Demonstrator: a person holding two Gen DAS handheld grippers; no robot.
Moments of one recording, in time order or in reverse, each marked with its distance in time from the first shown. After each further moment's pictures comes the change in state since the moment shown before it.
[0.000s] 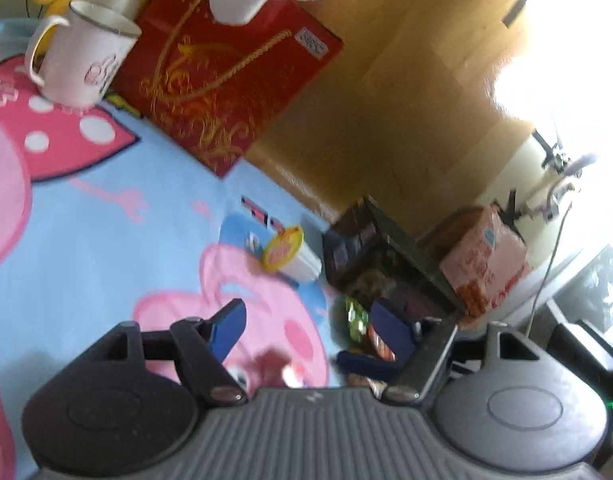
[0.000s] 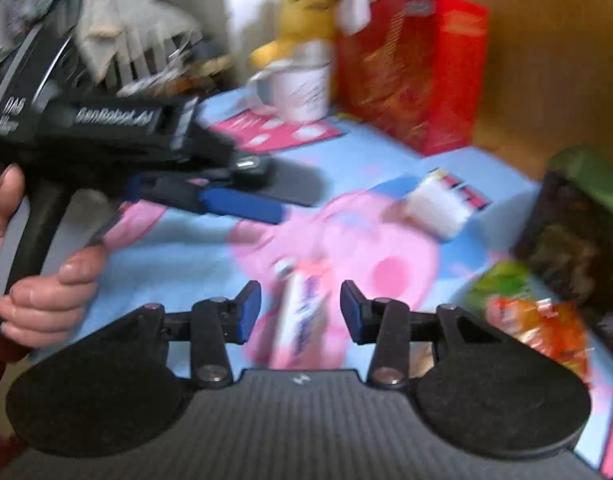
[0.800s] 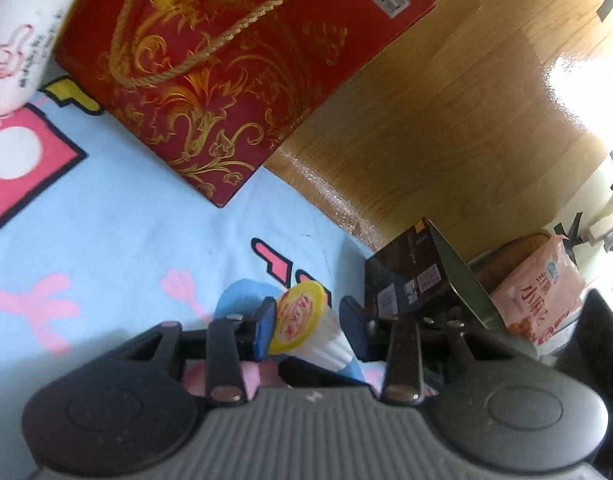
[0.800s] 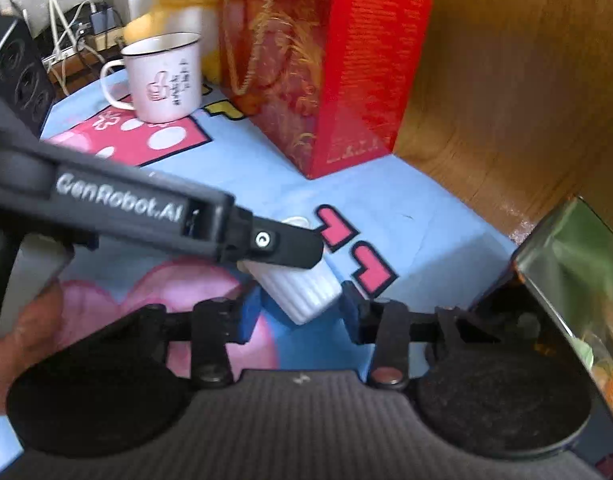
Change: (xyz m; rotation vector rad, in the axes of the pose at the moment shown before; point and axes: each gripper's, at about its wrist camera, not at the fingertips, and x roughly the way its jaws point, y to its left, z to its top) left arm 0.111 0.022 0.059 -0.044 0.102 0.070; right arm 0.091 -0.057 0.057 -0.104 0.163 -0.124
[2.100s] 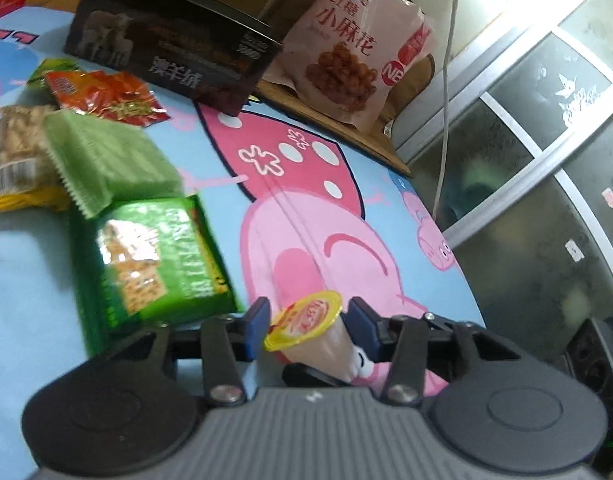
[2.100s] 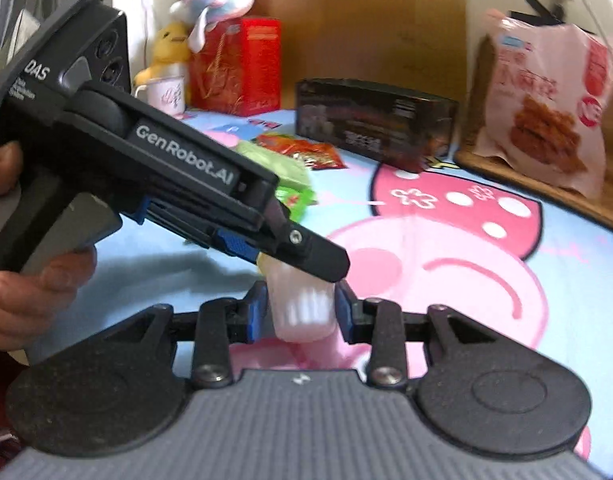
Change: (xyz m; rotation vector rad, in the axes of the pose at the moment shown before) left arm -0.006 -0.193 -0.239 0.302 0.334 -0.177; right arm -0.203 0.009 -0.263 0.267 -0.257 -0.170
